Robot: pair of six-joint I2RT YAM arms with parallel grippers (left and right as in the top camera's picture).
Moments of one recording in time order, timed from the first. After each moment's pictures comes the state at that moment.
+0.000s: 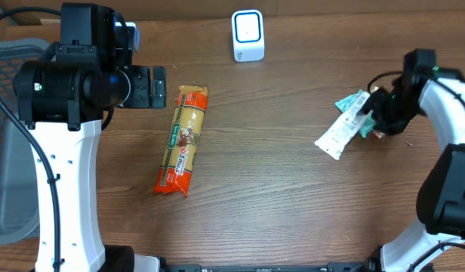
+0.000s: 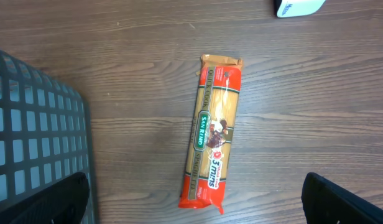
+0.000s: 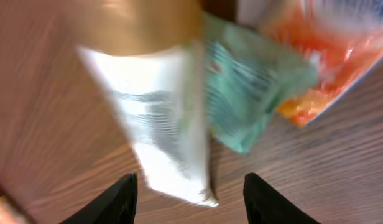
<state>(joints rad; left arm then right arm) -0.07 1.59 2.11 -1.55 -0.06 -0.05 -0.17 1.89 1.48 -1.05 -0.28 0.47</state>
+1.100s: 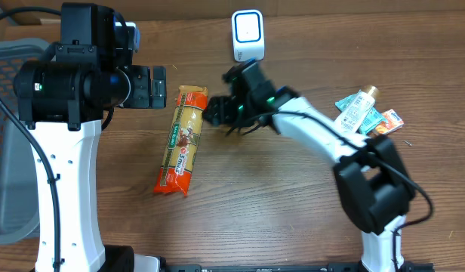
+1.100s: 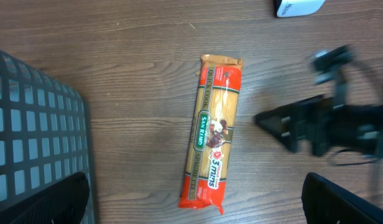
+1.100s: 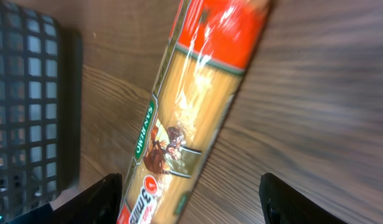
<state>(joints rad) -0.07 1.59 2.11 -1.55 -0.06 -0.05 0.63 2.08 1.53 -0.37 -0.45 0.63</state>
